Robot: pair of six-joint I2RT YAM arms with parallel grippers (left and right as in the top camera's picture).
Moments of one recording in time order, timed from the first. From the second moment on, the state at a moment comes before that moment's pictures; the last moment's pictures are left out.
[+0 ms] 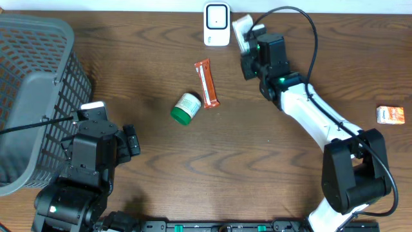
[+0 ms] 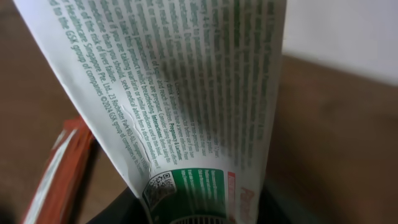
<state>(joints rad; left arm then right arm) -0.28 0.79 1.07 -1.10 -0.40 -0.33 0.35 1.84 1.27 -0.03 0.11 -0.05</state>
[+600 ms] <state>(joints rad) -0.28 0.79 1.07 -1.10 -0.40 -0.33 0.38 2.06 1.45 0.22 0.40 -0.40</state>
